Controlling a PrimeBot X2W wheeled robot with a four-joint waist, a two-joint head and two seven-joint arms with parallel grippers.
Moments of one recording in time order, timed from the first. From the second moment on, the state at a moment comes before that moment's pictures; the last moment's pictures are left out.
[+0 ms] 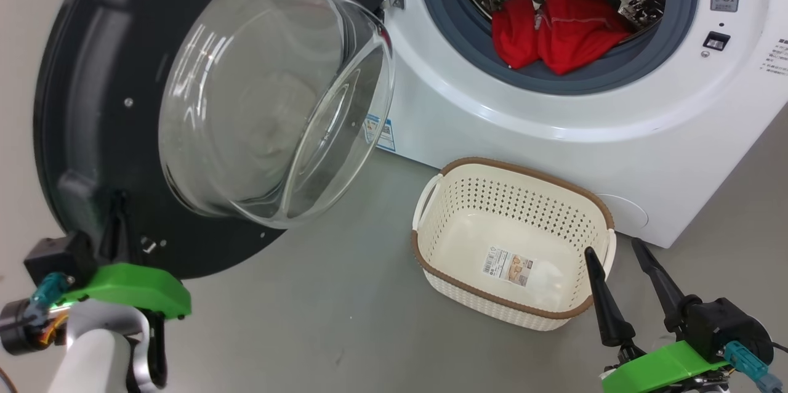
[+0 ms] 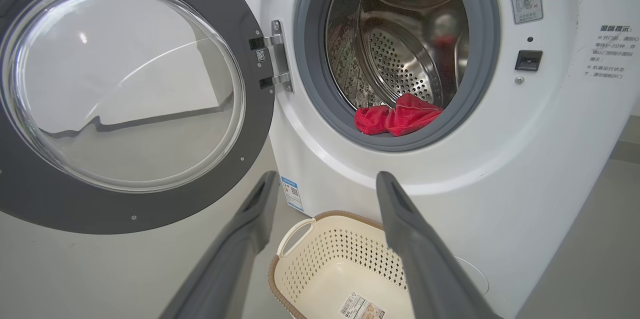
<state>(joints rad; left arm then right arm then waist) -0.40 0.20 -0.07 0.48 -0.39 0.18 -0.22 0.02 -0.04 0.00 0.17 0.22 0.12 -0.25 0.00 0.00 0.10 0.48</state>
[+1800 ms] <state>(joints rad) -0.57 0.22 0.12 0.77 -0.31 0.11 -0.25 0.01 -0.04 0.01 0.12 0.16 0.12 -0.21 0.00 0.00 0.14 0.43</state>
